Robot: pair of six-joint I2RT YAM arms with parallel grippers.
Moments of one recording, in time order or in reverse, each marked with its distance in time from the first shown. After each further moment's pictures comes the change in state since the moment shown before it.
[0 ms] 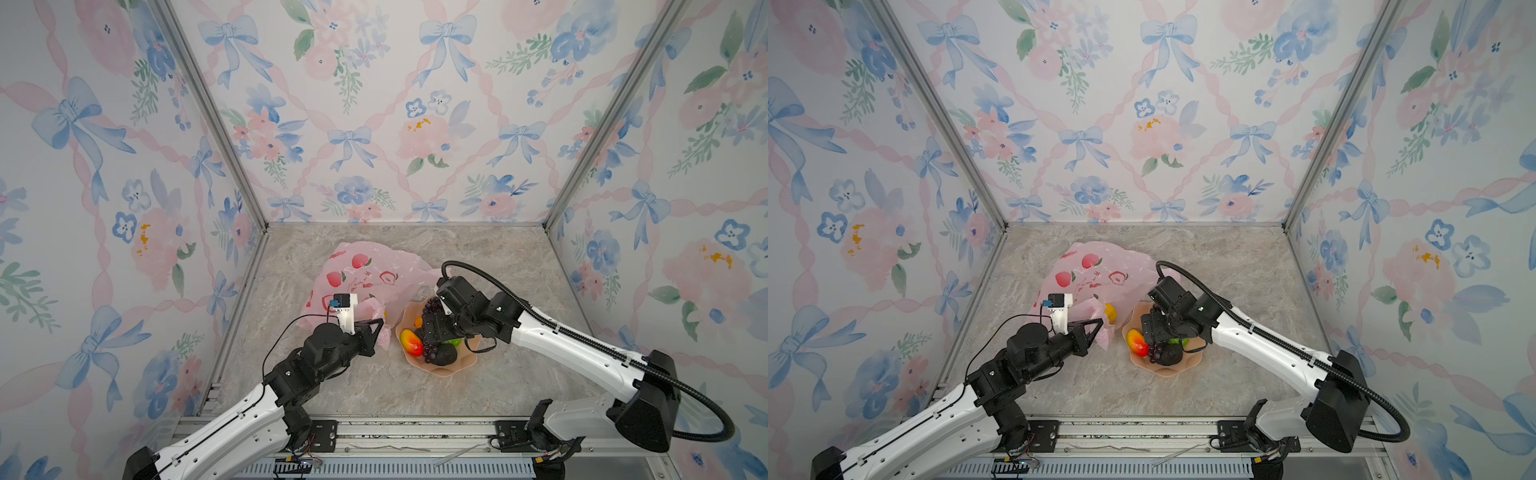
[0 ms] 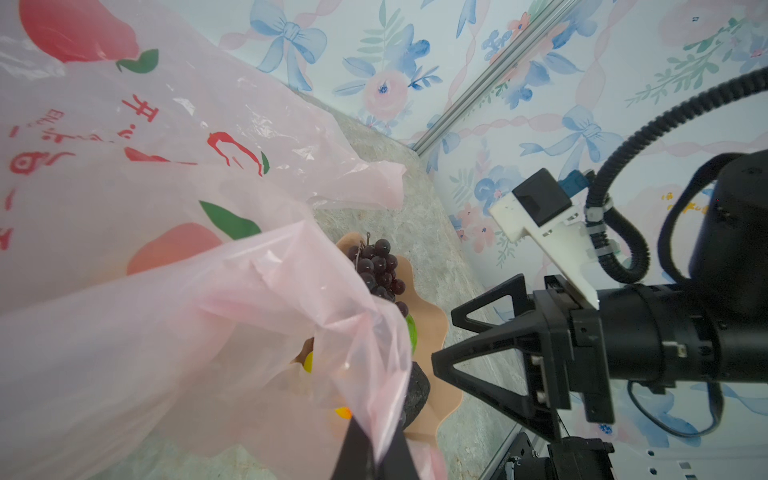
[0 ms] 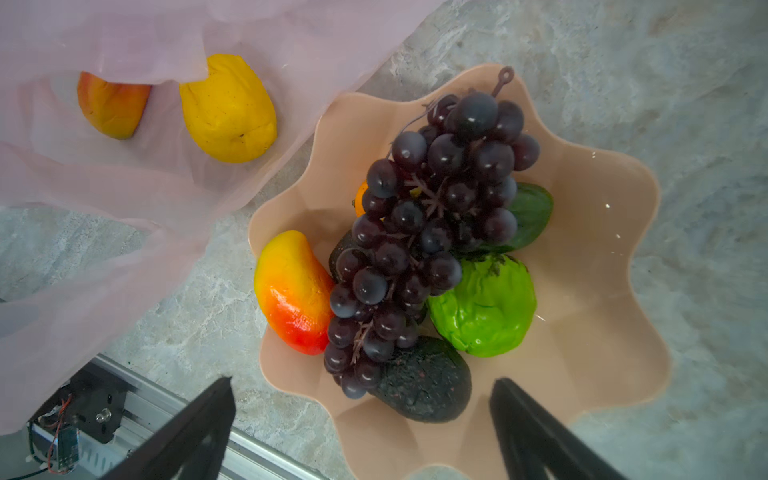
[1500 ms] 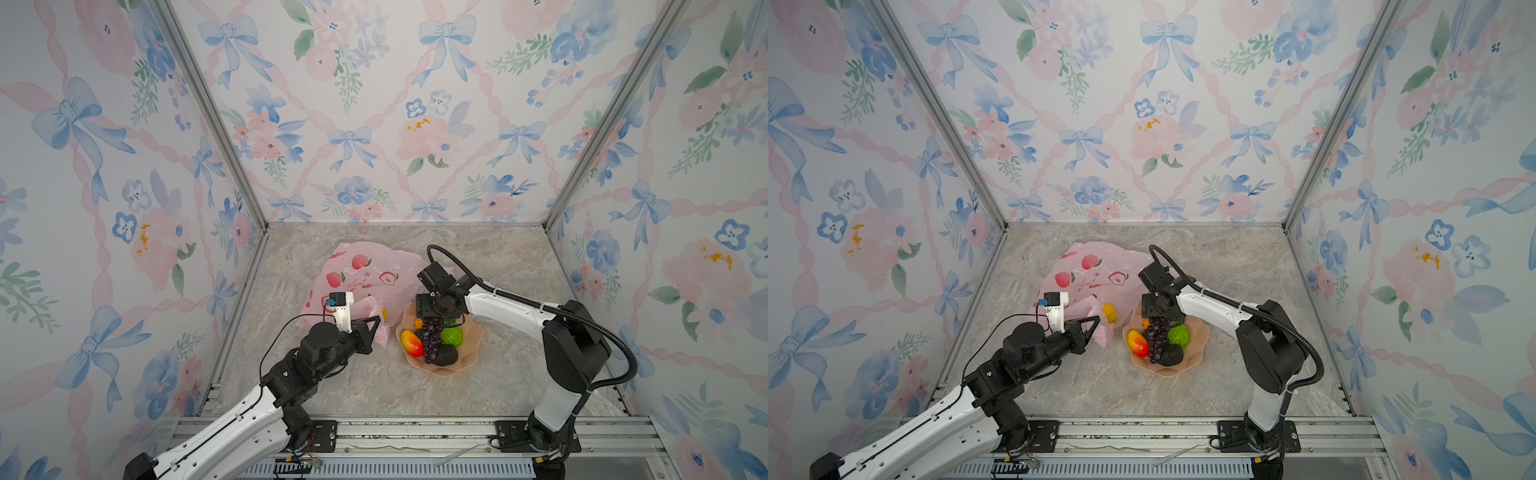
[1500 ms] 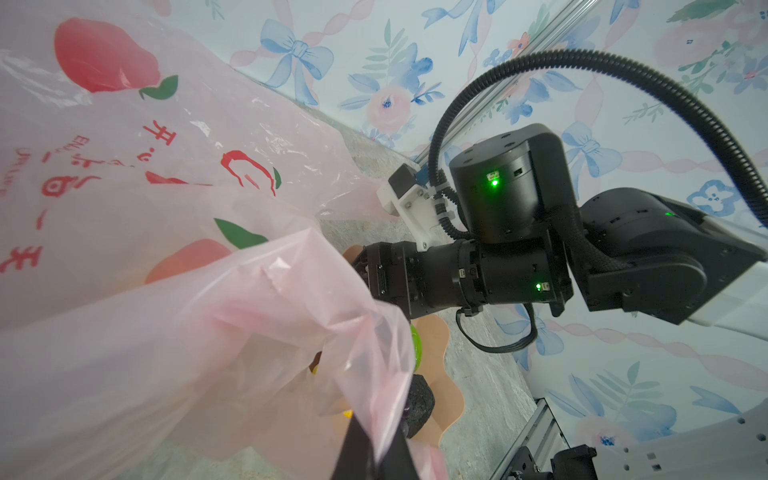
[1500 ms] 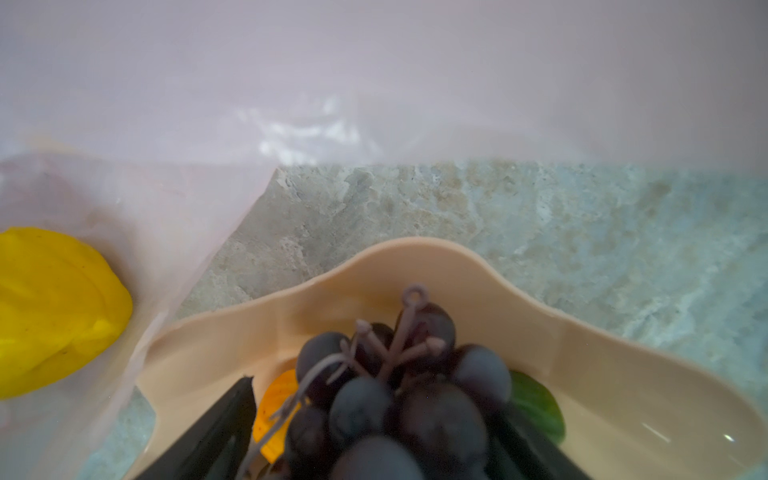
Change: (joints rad) left arm 0.032 -0.018 0.000 -0.001 0.004 0.001; right arm -0.151 0.394 0.119 0.184 0.081 0.048
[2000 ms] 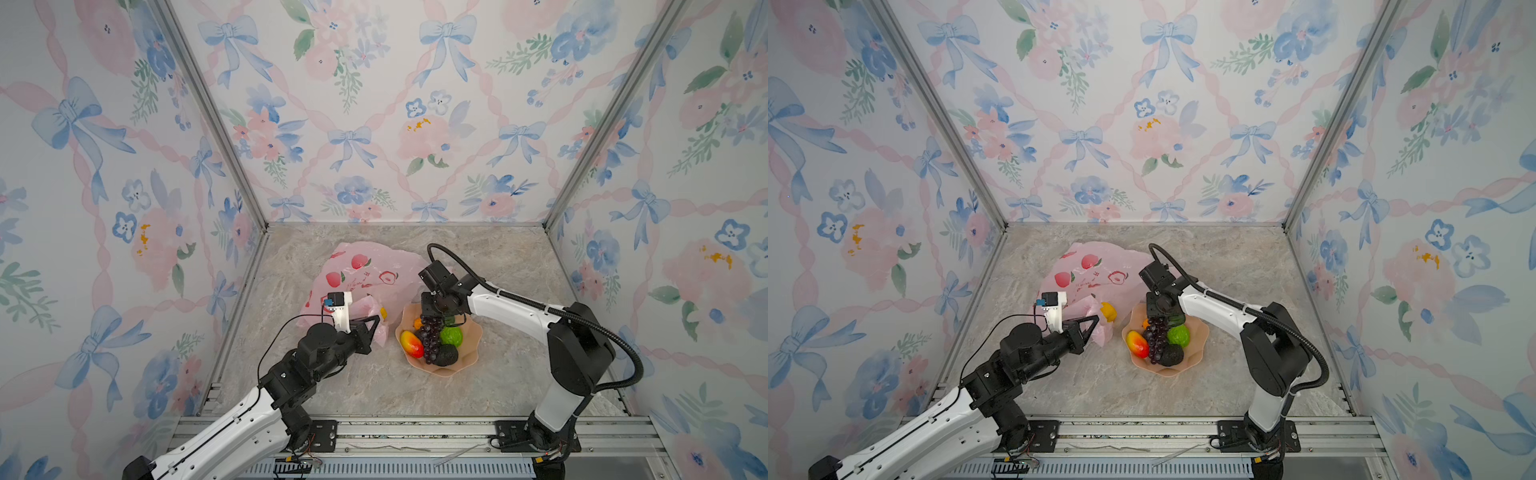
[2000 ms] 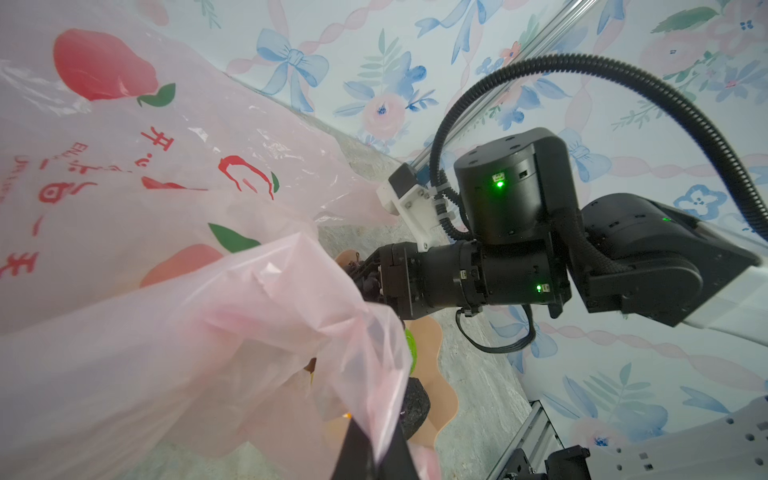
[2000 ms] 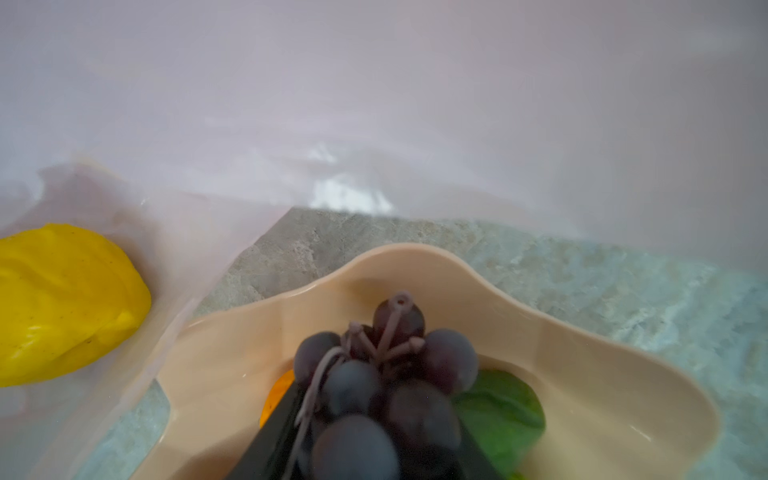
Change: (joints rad) left arm 0.000 -0.023 0.000 0.000 0.000 0.000; right arm 0.001 -0.041 -0.011 0.018 0.004 -0.034
